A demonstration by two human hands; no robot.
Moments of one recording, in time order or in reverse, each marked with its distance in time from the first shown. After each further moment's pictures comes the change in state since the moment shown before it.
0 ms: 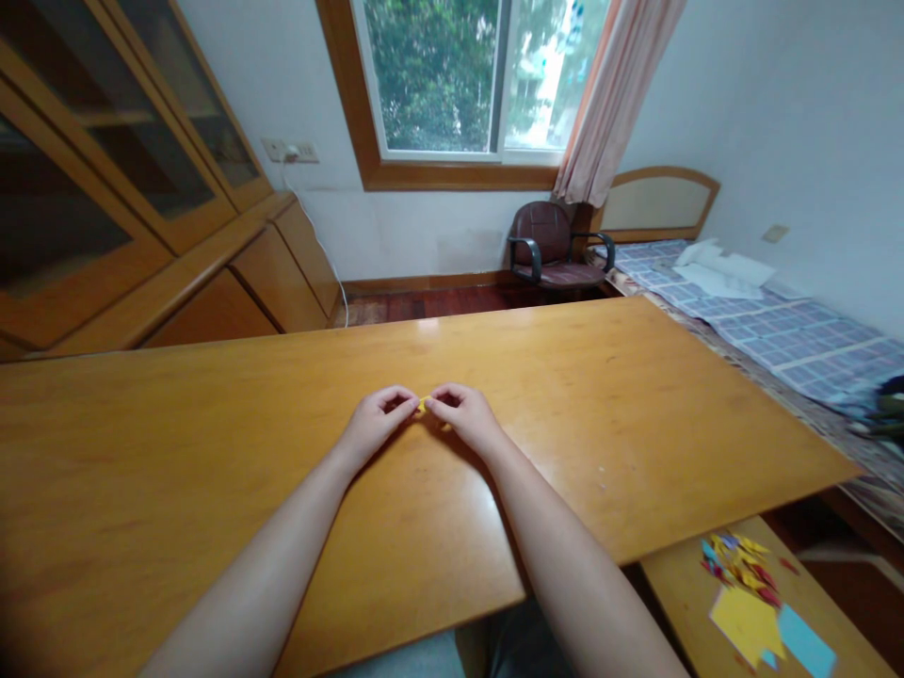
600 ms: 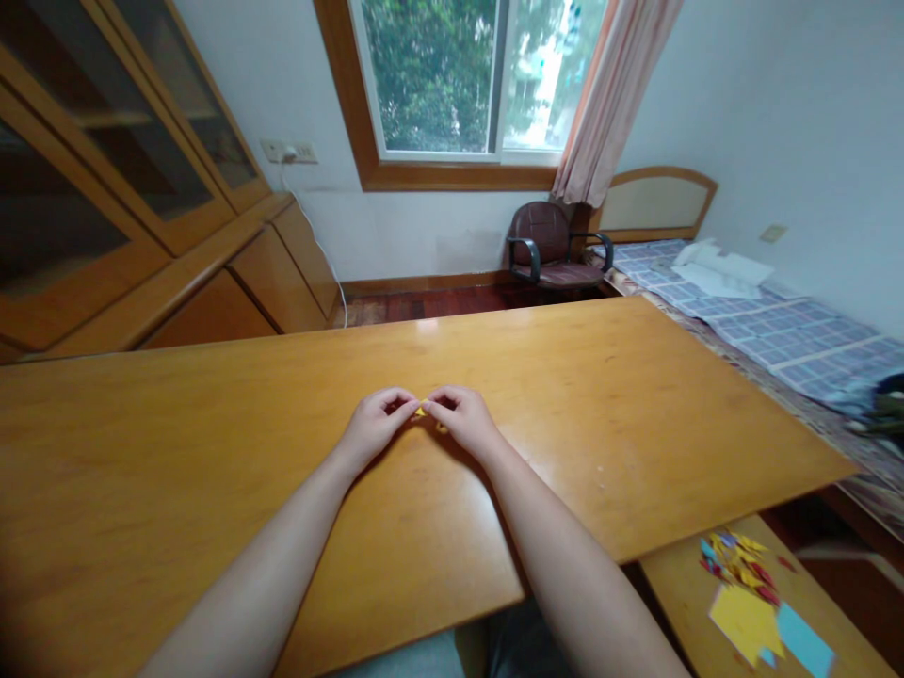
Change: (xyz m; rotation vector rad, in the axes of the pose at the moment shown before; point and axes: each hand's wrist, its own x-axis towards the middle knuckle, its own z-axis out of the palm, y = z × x) left_hand -0.001 -0.002 0.002 0.093 0.045 0.040; right_hand -0.001 0.005 0.000 -0.146 0.012 -0.097
